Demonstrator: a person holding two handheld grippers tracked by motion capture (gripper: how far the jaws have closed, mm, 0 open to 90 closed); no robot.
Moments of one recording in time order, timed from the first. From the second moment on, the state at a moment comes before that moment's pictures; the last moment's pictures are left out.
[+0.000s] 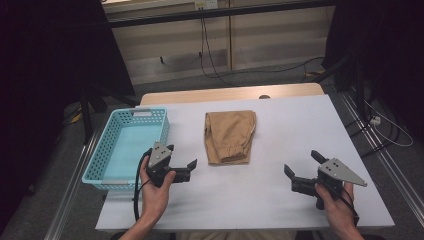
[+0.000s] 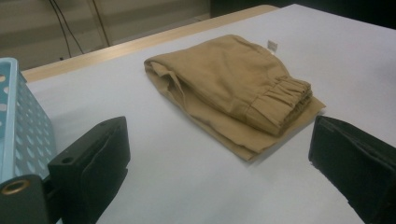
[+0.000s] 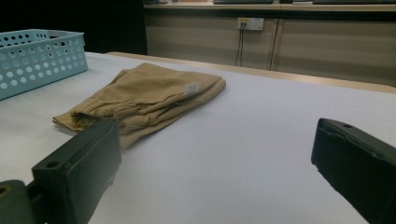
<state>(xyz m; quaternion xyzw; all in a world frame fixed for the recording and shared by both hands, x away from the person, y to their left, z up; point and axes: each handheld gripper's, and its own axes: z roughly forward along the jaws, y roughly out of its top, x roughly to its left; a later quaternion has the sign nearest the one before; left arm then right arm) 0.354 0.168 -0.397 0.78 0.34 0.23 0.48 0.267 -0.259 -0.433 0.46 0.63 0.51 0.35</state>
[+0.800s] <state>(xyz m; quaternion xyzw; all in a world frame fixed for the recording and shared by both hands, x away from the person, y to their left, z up) 0.403 0.142 -0.393 0.78 0.36 0.21 0.46 0.266 -0.257 -0.433 0.46 0.65 0.50 0.36</state>
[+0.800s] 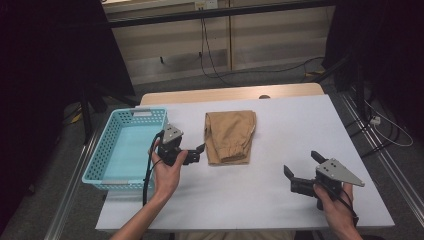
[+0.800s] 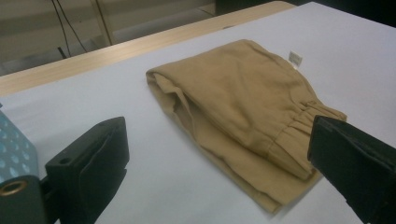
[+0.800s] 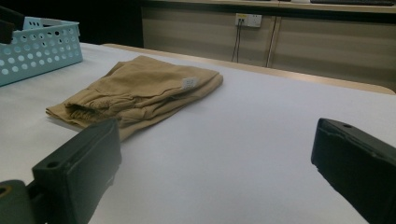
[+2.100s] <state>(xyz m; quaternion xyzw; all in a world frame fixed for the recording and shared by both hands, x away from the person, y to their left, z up) 0.475 0.106 -0.413 0.80 0.40 0.13 0.42 0.265 -0.256 -0.435 0.46 0.65 0.49 0.35</state>
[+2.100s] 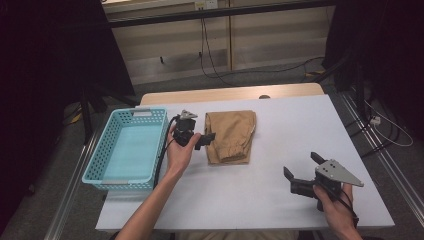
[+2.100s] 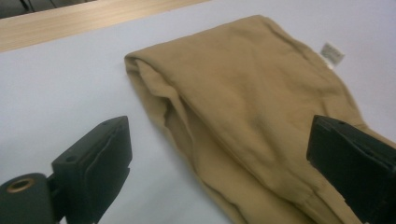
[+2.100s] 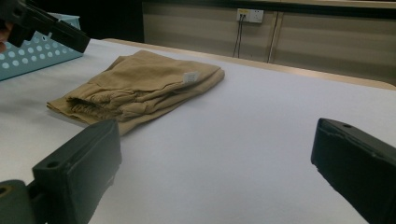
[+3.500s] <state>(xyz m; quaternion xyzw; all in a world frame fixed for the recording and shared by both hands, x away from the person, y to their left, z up) 0.507 0.083 -0.452 0.82 0.45 0.13 0.33 0.265 -0.256 -0.437 0.46 0.65 0.49 0.35</state>
